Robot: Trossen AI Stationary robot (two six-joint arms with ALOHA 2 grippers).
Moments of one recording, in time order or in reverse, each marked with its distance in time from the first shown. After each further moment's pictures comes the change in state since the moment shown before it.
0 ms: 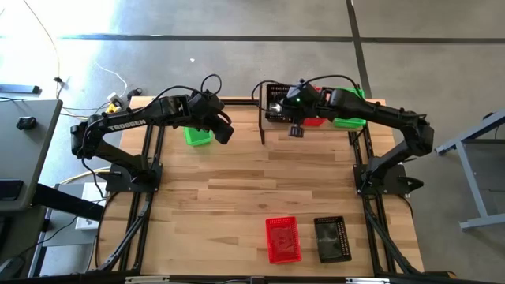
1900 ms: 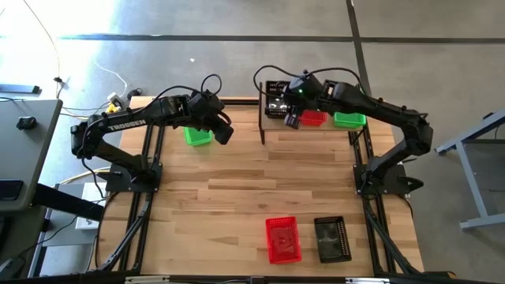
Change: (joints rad) left arm 0.000 0.000 0.000 0.001 -0.001 0.017; right arm -0.036 0.012 0.064 0.001 0.044 0.170
